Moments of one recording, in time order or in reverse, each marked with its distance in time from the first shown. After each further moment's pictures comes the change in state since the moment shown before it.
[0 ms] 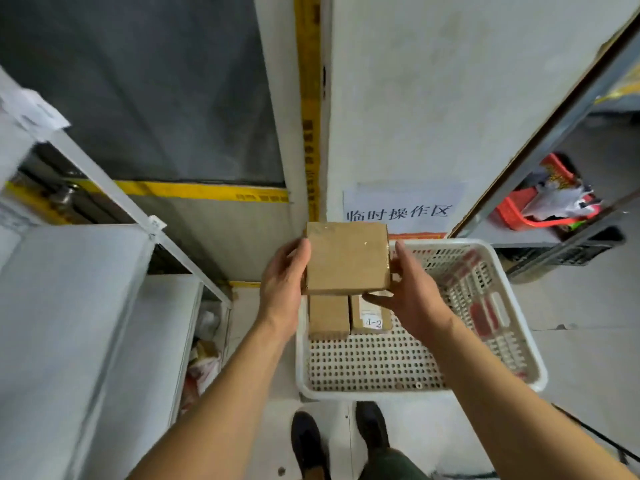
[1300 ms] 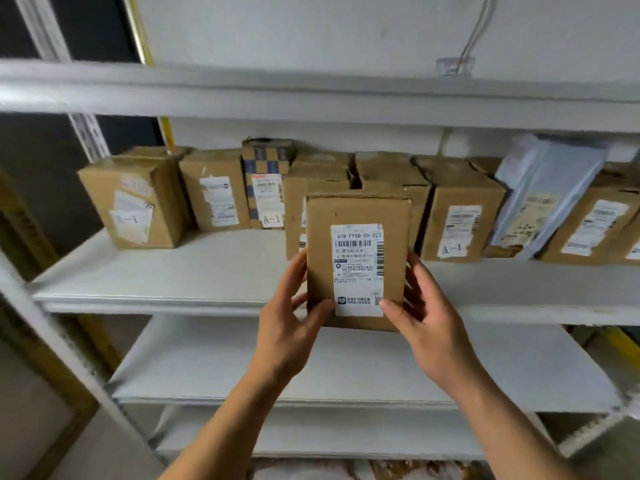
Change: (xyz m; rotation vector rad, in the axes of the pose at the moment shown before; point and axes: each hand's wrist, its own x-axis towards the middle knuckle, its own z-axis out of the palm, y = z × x) left_hand -0.568 0.083 -0.358 0.378 1.424 0.721; right_hand -0.435 0.119 0.414 -0.527 -1.684 -0.676
